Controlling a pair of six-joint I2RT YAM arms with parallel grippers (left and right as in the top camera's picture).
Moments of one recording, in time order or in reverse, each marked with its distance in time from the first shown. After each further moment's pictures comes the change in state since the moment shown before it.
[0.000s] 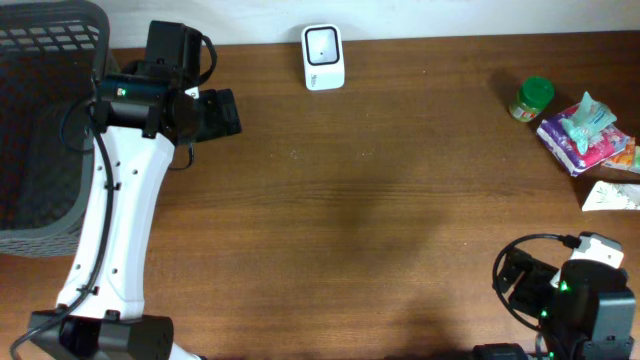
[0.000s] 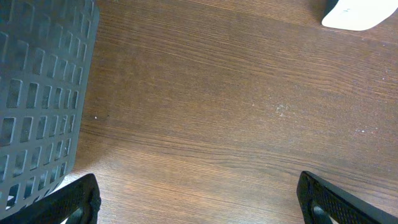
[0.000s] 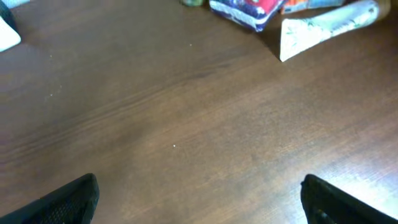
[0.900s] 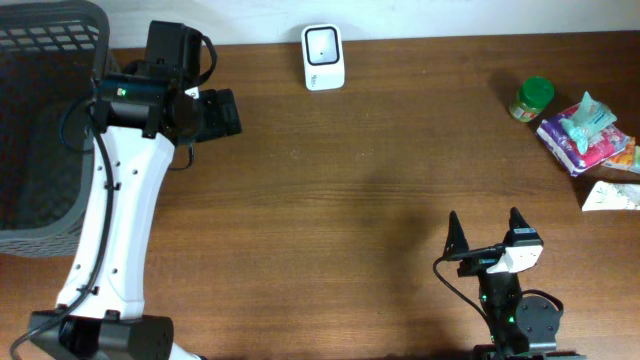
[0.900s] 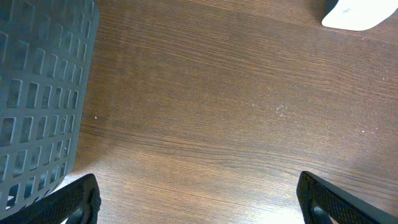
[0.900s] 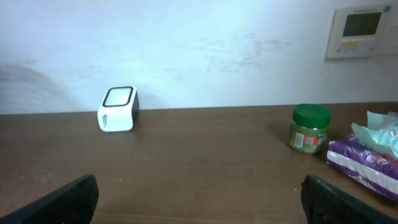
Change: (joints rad) left arm 0.000 0.000 0.000 0.000 0.000 0.000; right arm -0.028 -0.508 -0.946 1.225 -0.320 -0.315
